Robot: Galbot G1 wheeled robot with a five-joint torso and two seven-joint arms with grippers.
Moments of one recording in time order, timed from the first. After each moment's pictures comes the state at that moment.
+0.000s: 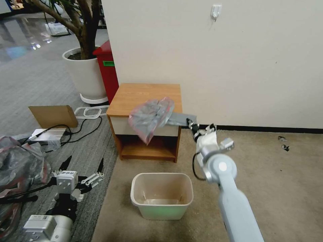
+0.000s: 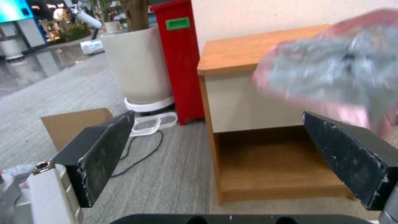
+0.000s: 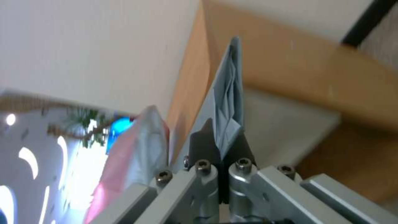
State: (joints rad) left arm 2.00 -1.30 -0.75 -2.50 -0.20 0.10 -0.09; right arm -1.17 1.50 0.30 1.99 1.32 -0.20 0.40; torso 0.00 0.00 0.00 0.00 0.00
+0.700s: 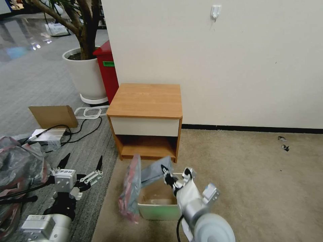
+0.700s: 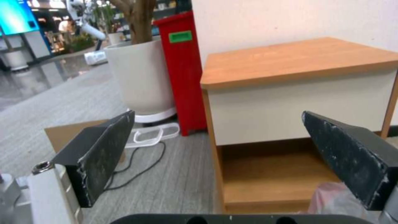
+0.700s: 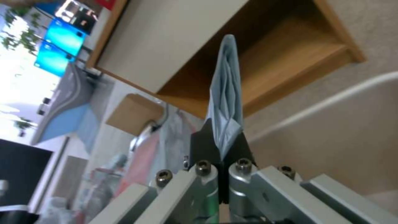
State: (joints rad) left arm 1.99 -1.29 -0.76 -2.50 -0.21 0.07 -0.10; right arm -1.50 1.30 -0.01 2.20 0.98 -0.16 0.48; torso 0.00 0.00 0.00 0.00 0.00
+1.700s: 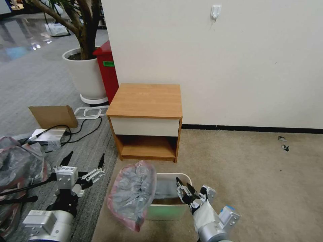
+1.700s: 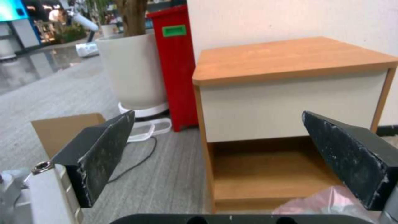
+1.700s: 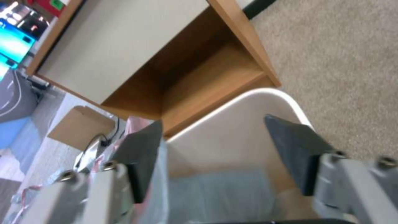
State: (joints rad) left arm 1.96 -1.27 -0.74 -2.50 -0.25 0.11 -0.10; right arm -1.71 1.28 0.07 2.27 0.77 -0.11 0.51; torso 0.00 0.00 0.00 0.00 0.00
